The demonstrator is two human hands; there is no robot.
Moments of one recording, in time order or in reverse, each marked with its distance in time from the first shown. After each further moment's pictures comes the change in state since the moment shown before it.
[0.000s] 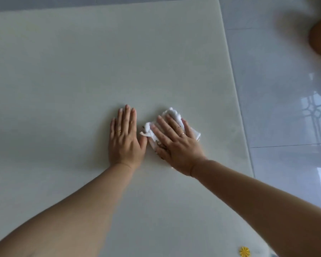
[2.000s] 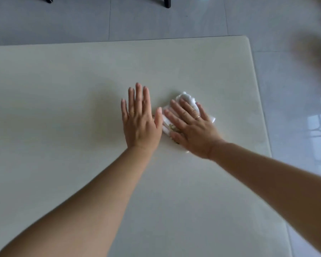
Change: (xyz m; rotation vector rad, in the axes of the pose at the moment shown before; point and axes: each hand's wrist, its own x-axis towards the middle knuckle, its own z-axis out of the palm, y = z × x) left_hand 0.175 -0.014 -0.023 -0.041 0.062 -0.072; right_hand 0.168 0.066 -0.031 -0.046 -0.053 -0.027
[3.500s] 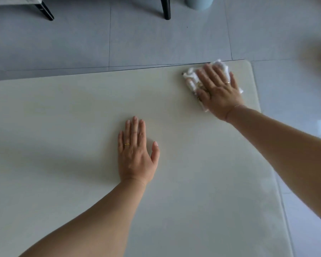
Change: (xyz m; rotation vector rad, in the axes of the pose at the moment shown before) left_hand 0.018 -0.012 0.013 0.054 -0.056 0.003; right_hand 0.108 0.140 -0.036 0.090 0.051 0.358
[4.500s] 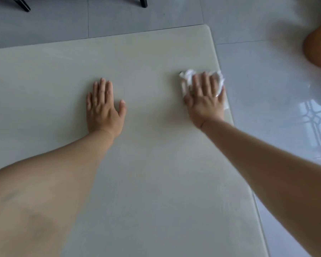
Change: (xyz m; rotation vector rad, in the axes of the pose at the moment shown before) left_hand -0.004 -0.001 0.009 0.013 0.057 0.009; right_hand -0.153 0.000 0.030 0.084 0.058 0.285
